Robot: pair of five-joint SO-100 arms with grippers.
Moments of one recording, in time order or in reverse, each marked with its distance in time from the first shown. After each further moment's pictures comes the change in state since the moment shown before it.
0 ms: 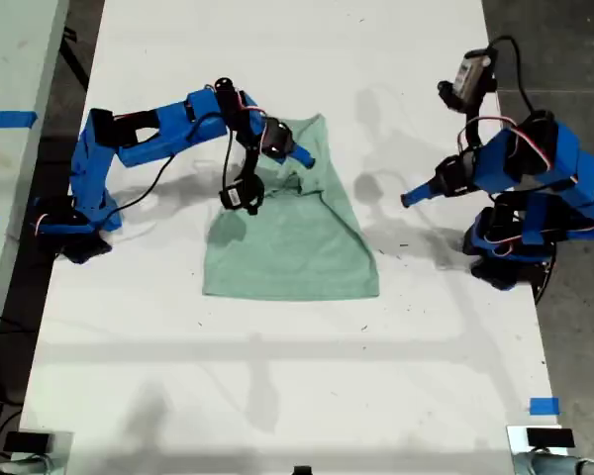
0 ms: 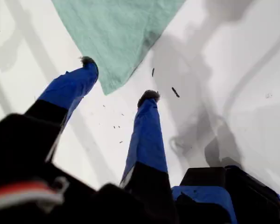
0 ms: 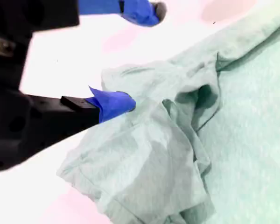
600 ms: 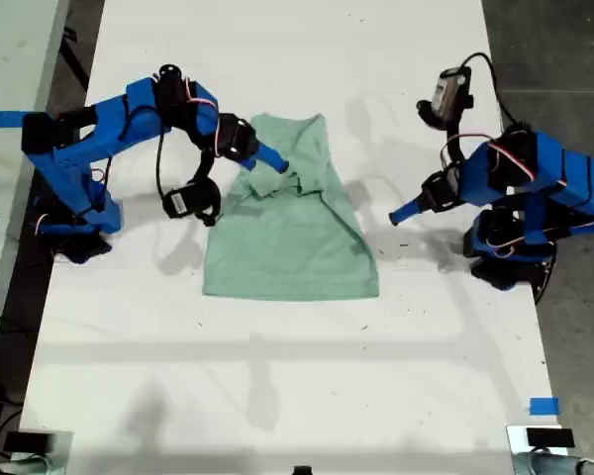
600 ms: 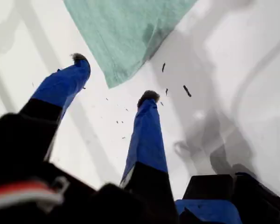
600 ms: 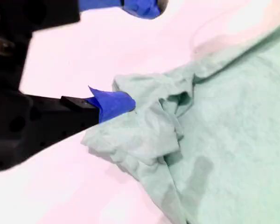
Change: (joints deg) arm 0 9.5 34.5 24.3 9.6 -11.9; arm 1 -7.7 -4.0 5.2 -6.2 2.5
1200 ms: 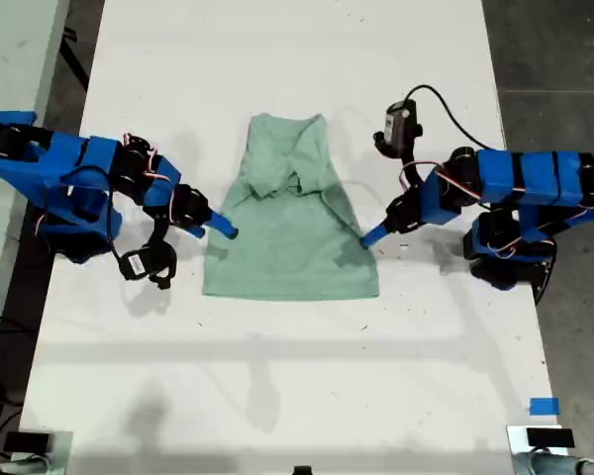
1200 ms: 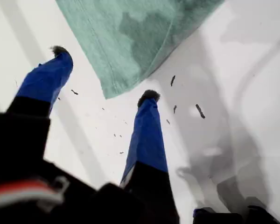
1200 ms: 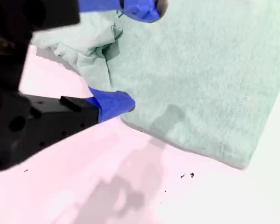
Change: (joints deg) arm 0 18.4 27.4 44.6 -9.5 -27.3; arm 1 -5.3 -15.3 4.6 -15.4 1.2
